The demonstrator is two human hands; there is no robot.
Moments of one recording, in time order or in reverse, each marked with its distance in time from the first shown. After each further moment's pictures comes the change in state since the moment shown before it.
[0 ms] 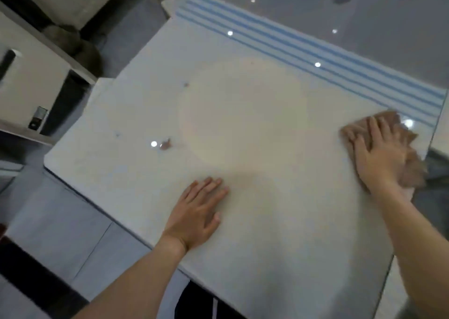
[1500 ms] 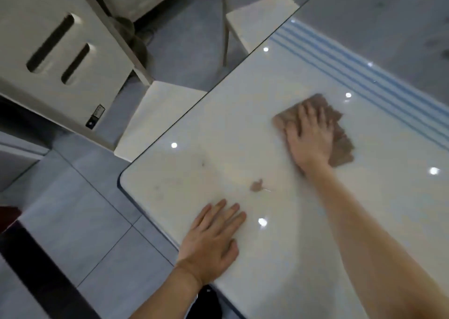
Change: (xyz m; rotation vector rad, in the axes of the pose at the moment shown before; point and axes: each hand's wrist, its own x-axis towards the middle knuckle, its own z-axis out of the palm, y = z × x) left_hand -0.048 -0.144 -0.043 -0.057 0.106 -0.132; right_hand -0.003 -0.379 0.090 0.014 -0.081 -0.350
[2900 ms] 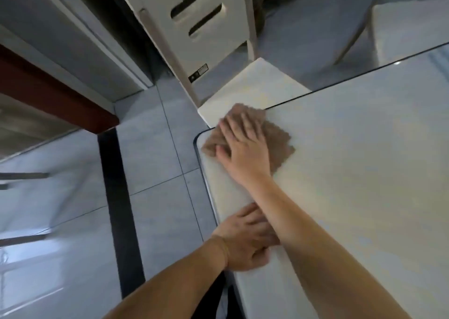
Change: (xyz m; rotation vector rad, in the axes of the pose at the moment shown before) left_hand 0.005 0.015 -0.012 0.255 -0.153 -0.046; right_hand -0.098 -0.223 0.066 0.073 -0.141 -0.995
